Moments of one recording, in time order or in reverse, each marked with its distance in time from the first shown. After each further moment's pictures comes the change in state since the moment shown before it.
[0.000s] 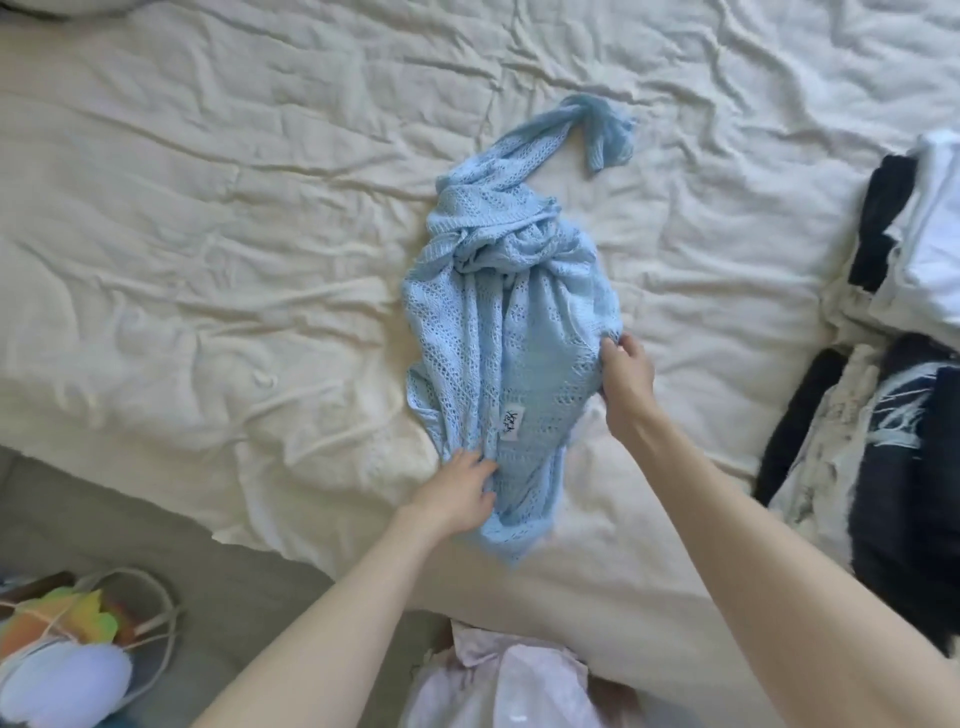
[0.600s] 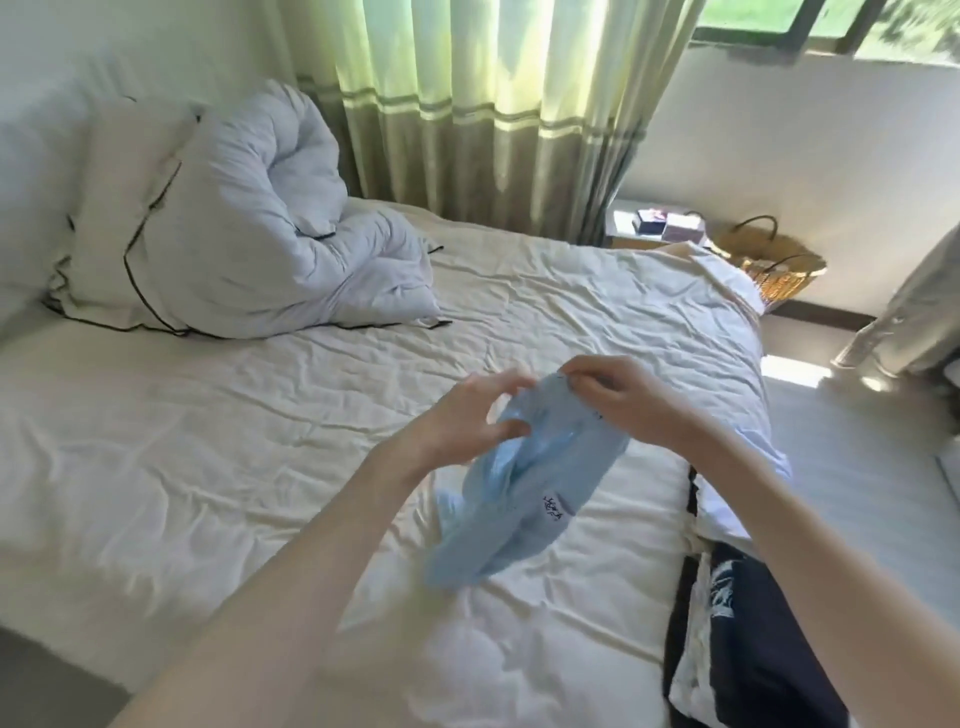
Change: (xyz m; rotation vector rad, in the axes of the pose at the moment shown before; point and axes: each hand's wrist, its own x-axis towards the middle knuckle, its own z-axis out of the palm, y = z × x) left_hand -0.237 0.150 -0.273 -0.204 0.727 0.697; right_hand -0.258 -0.313 -0.112 -0.741 -0.391 -0.981
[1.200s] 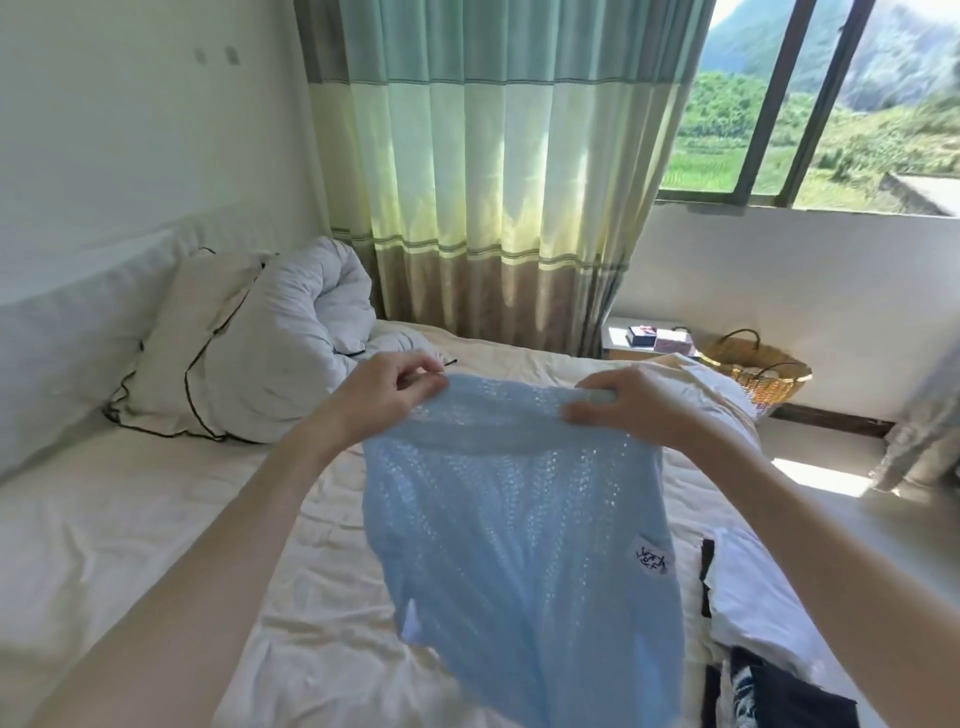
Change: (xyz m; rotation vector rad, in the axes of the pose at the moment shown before) left_hand -0.042 0.068 -0.140 0.133 0.380 -0.032; right_hand -0.001 -0.061 -0.073 -0.270 0.166 -0.103
